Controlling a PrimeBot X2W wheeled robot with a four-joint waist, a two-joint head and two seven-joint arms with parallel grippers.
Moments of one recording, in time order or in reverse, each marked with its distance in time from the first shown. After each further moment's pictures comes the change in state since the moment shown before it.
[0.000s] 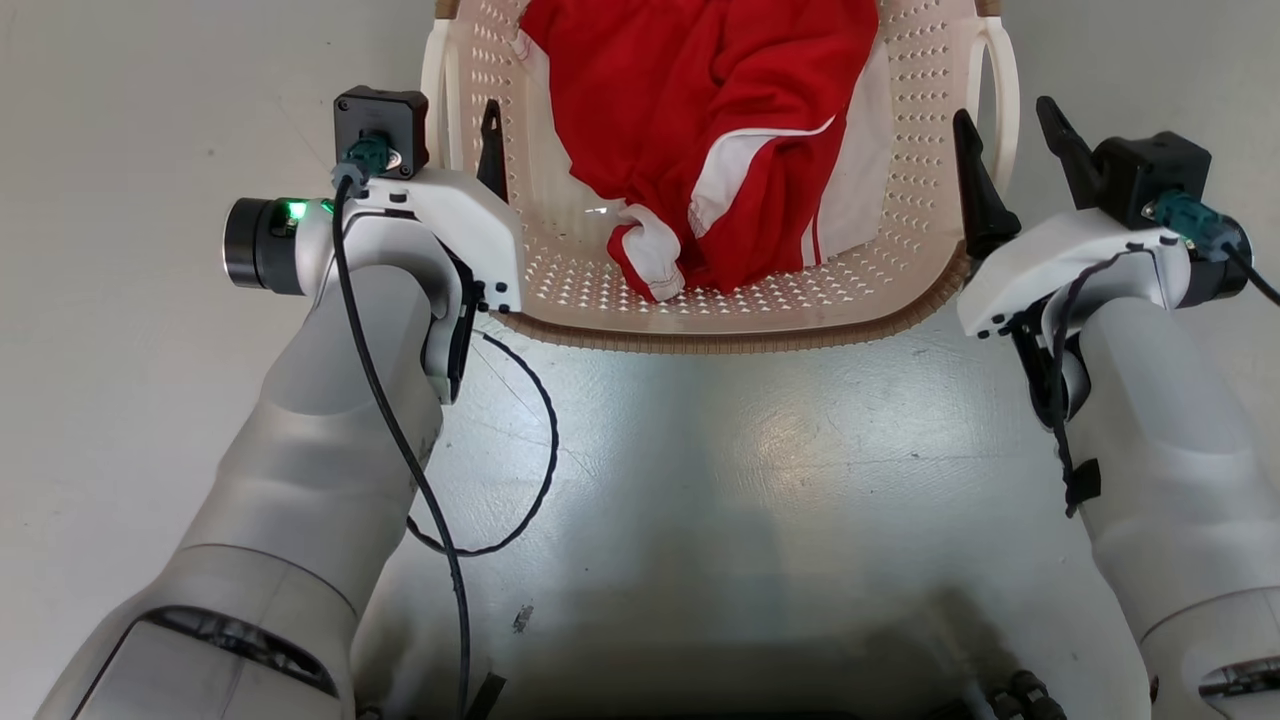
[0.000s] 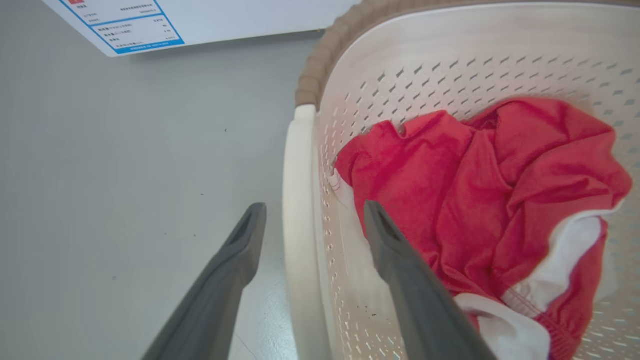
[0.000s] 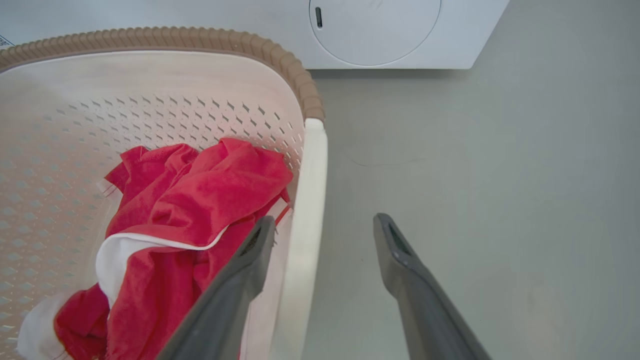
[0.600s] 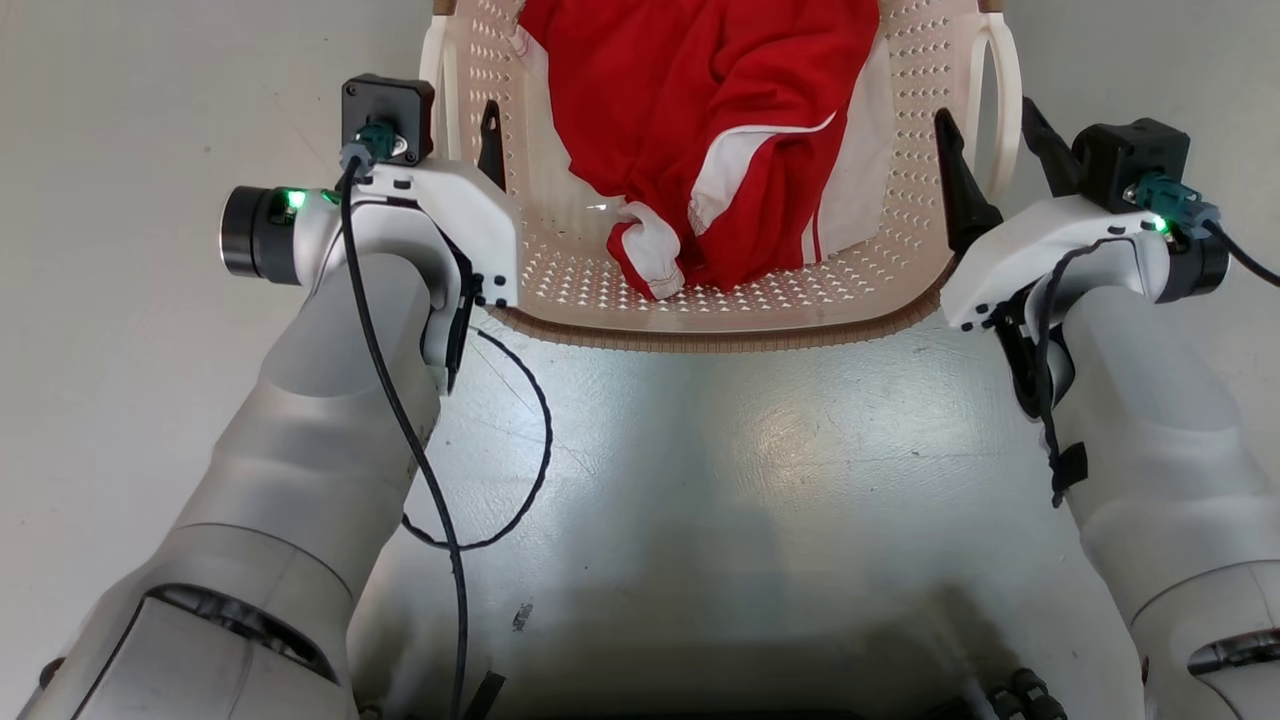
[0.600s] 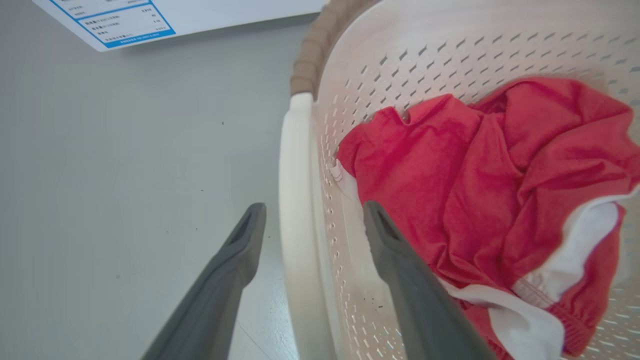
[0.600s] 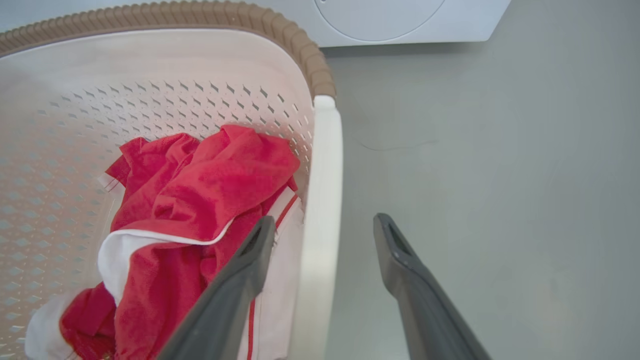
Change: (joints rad) left arm -0.053 0.000 -0.111 0.077 -0.082 0.000 0.010; right arm -0.070 0.015 0.035 0.115 0.050 0.000 0.000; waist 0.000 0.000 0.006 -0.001
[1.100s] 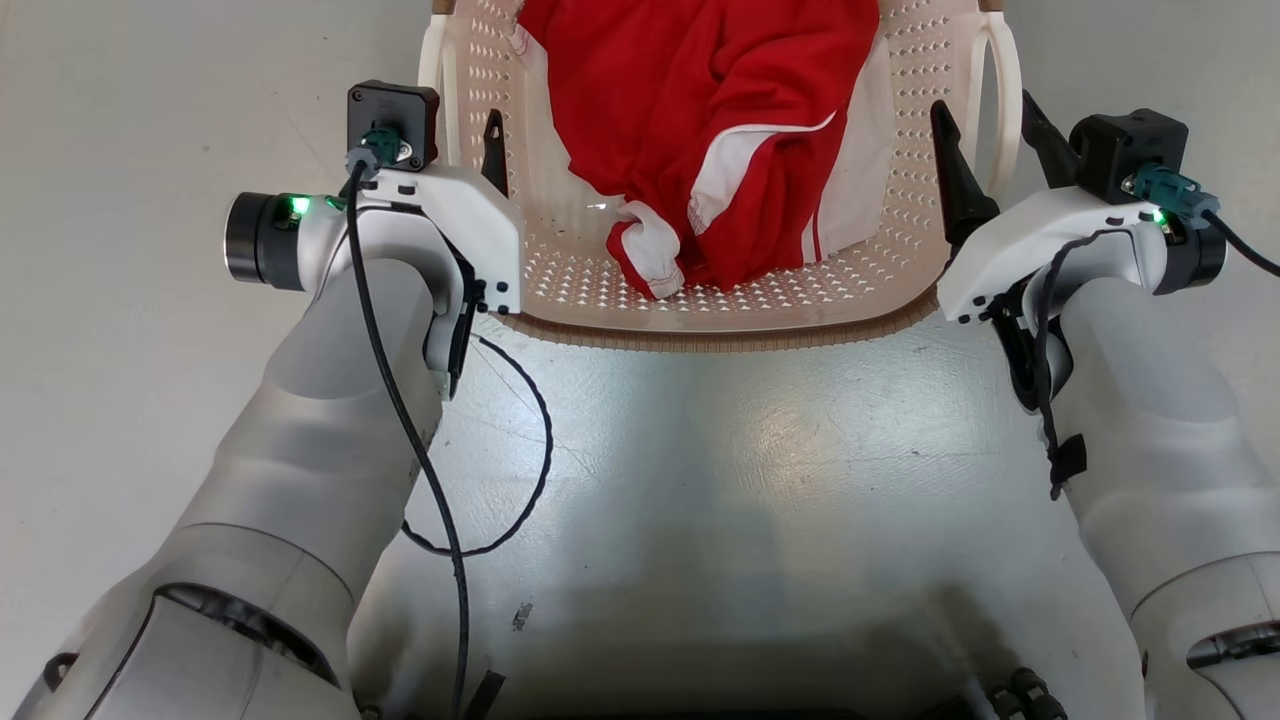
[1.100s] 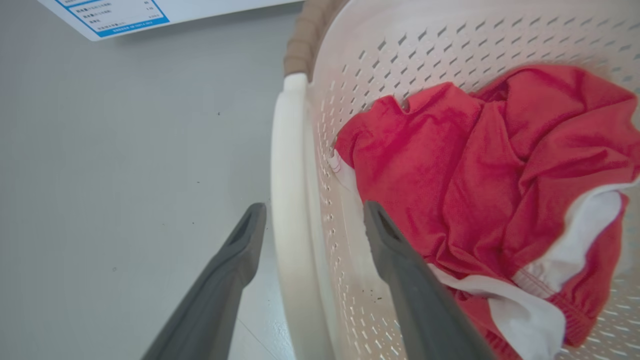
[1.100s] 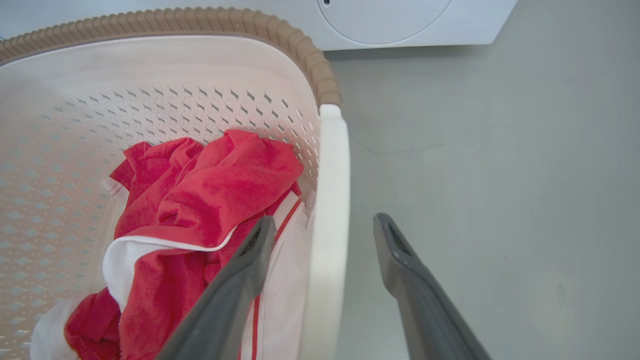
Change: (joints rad) left arm -0.006 0.000 -0.059 0.017 -0.057 0.002 0.000; right arm -0.016 0.001 0.020 0.014 0.021 0.000 0.000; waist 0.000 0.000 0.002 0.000
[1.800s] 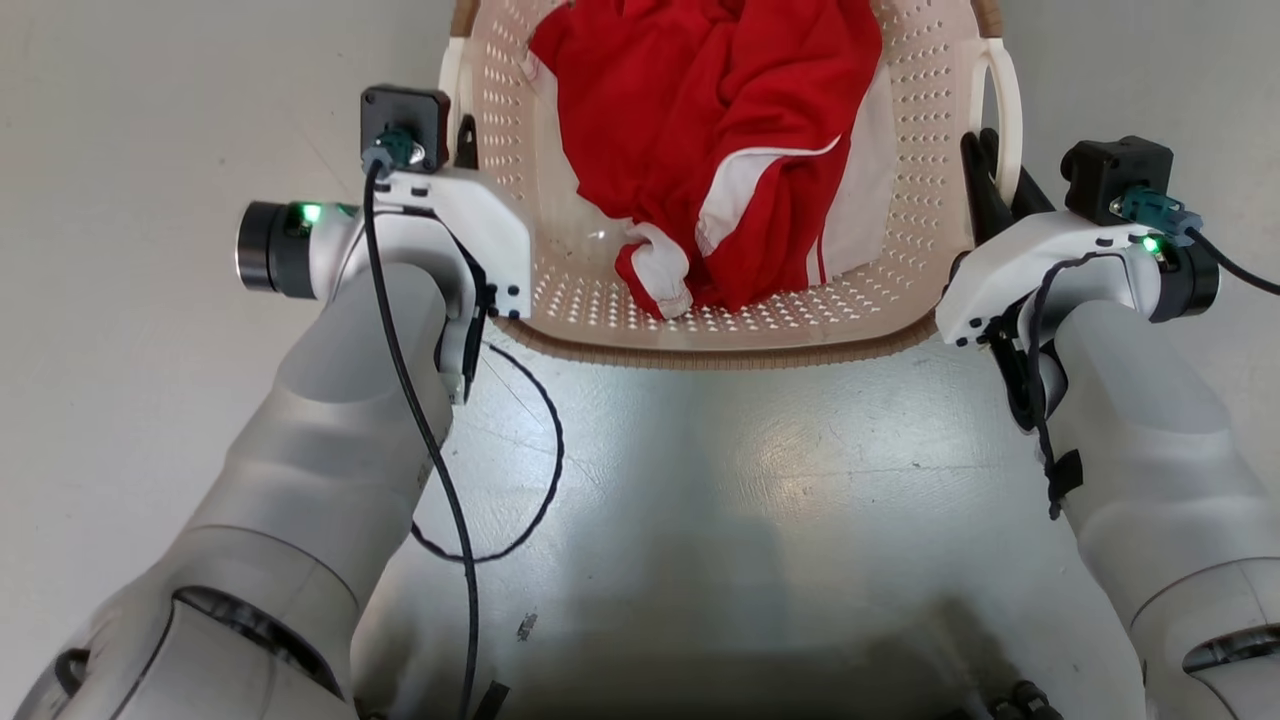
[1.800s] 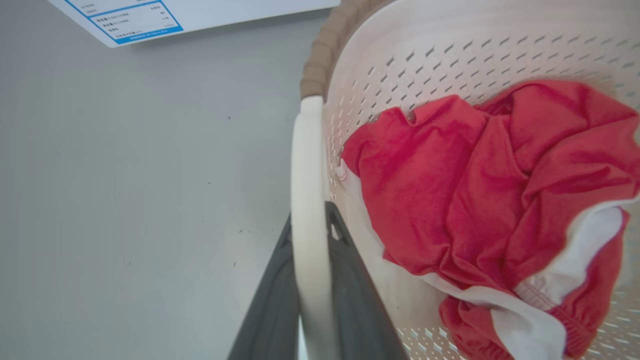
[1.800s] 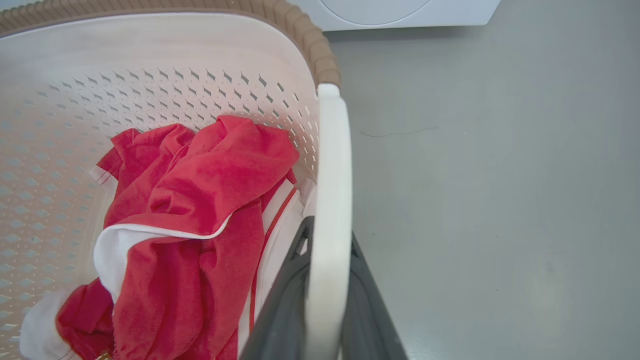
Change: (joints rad) left arm -0.002 0.001 -0.091 -0.017 -0.092 0.033 0.026; right arm 0.000 -0.002 0.033 0.067 0.026 -0.001 0.000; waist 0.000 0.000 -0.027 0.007
